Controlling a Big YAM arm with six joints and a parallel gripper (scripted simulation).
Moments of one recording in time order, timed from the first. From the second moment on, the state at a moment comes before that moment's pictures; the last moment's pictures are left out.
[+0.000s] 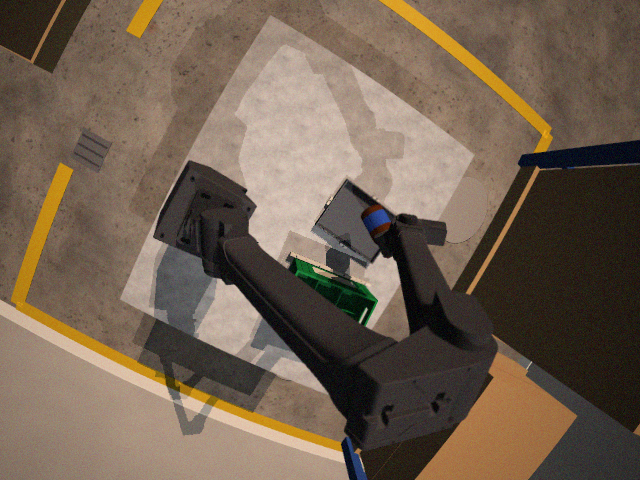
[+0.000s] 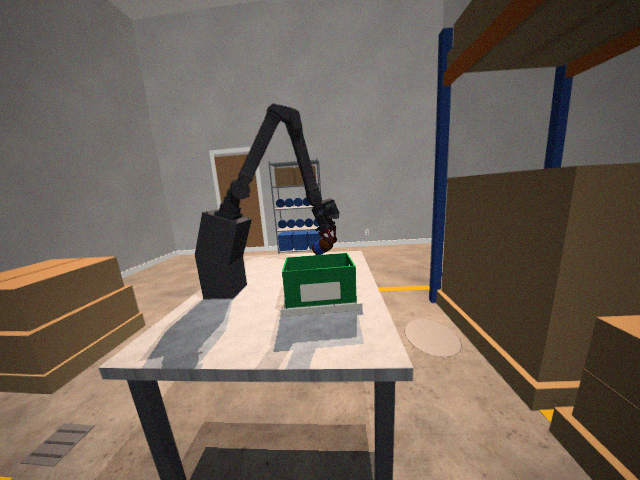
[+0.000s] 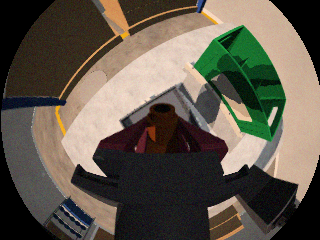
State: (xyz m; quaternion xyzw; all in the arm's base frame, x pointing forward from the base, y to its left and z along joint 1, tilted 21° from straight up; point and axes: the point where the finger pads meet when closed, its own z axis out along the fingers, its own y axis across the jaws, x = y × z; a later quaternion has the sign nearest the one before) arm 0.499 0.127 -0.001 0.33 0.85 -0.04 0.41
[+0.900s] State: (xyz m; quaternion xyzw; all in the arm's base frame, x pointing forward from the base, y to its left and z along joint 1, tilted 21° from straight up) arm 0.499 0.127 -0.001 0.33 0.85 -0.04 0.41
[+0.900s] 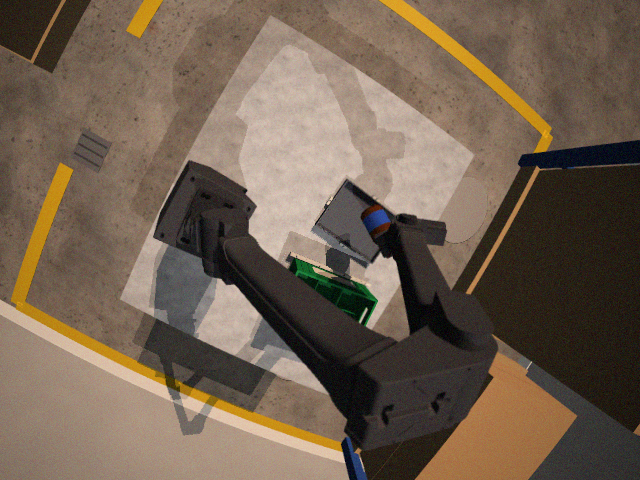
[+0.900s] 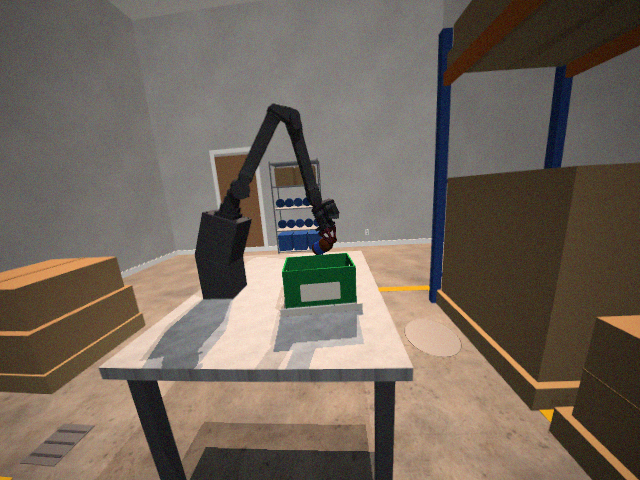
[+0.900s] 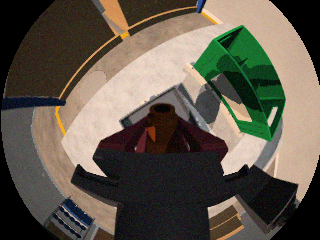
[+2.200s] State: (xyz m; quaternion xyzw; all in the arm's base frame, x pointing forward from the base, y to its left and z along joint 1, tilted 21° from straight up) arm 0.498 0.127 -0.002 0.32 0.81 -0.07 0.48
